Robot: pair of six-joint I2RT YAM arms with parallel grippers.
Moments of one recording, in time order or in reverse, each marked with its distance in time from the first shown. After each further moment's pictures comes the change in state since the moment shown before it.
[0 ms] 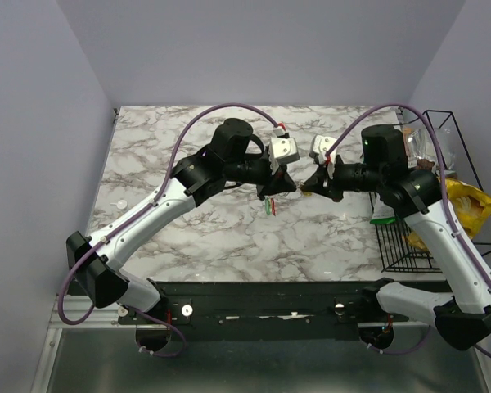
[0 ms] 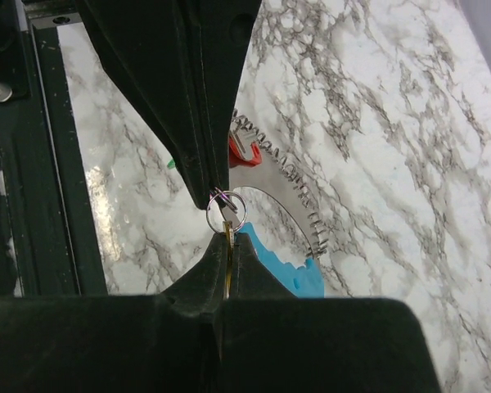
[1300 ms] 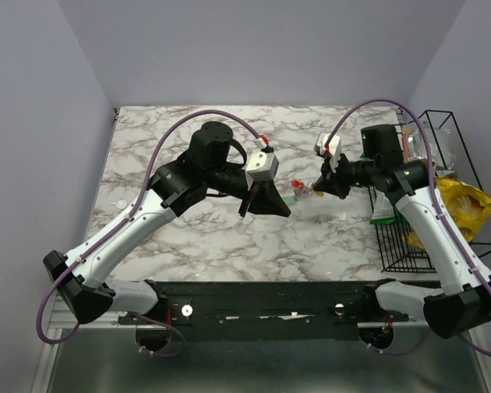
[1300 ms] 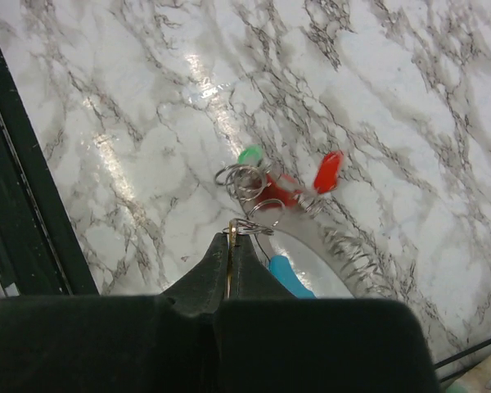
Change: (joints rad) left arm 0.013 -0.131 -0.032 -0.038 0.400 0.000; right arm -0.153 0.084 -0.080 -0.042 -0.012 -0.045
